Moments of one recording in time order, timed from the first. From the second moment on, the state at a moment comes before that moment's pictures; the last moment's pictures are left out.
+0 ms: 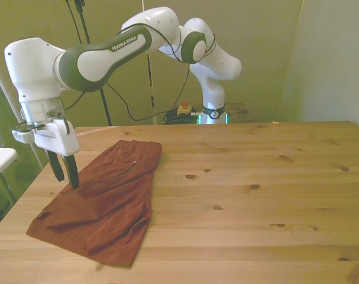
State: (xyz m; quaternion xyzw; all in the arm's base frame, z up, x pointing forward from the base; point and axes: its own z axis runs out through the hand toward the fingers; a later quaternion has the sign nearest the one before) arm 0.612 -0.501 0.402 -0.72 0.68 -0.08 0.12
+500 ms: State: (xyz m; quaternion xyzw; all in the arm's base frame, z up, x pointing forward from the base) arm 0.635 -0.498 0.361 -0.72 0.68 -0.06 0.15
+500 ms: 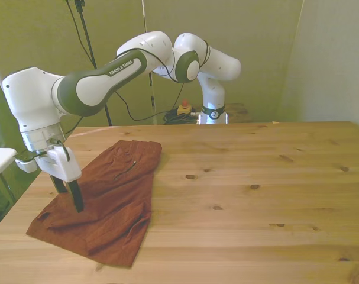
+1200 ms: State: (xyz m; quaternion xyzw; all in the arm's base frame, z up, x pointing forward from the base) arm 0.637 -0.498 0.356 -0.73 0.67 -0.06 0.15
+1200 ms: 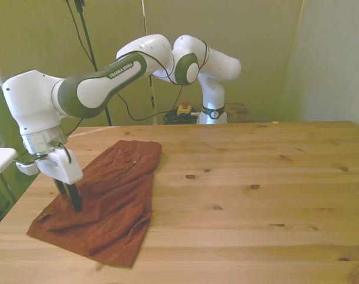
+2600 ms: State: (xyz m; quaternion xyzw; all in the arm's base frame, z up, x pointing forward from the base) arm 0.707 -0.272 0.518 -0.89 0.43 -0.17 0.04
